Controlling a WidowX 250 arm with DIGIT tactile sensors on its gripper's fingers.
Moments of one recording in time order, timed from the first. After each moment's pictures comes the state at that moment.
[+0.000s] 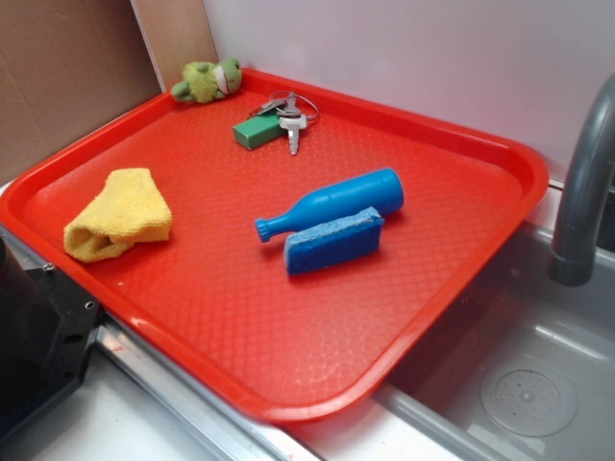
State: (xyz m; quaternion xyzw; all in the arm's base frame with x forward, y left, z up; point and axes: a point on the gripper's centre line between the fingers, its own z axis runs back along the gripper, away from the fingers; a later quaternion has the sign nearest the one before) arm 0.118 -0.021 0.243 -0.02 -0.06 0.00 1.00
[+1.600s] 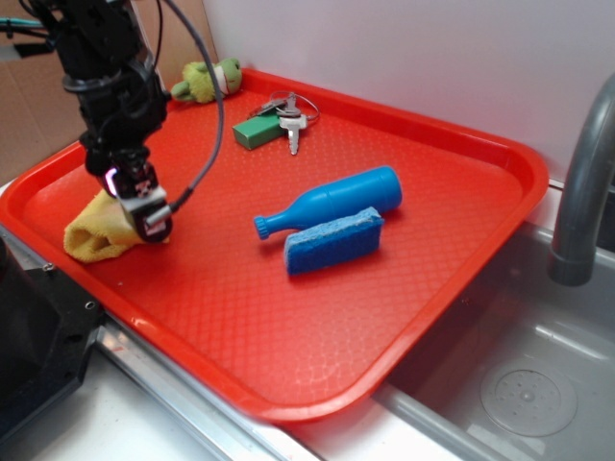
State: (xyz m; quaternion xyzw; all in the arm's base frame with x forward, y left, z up) arm 0.154 0.023 0.033 0.00 0.02 -0.08 1.00
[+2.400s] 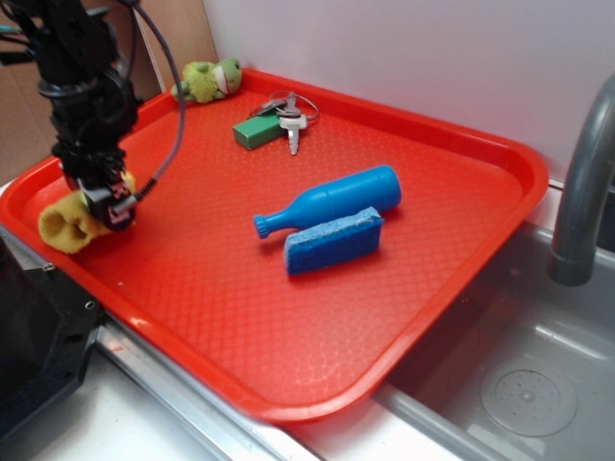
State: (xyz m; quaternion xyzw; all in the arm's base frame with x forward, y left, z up) arm 0.140 0.059 0.046 0.04 0.03 0.00 1.00
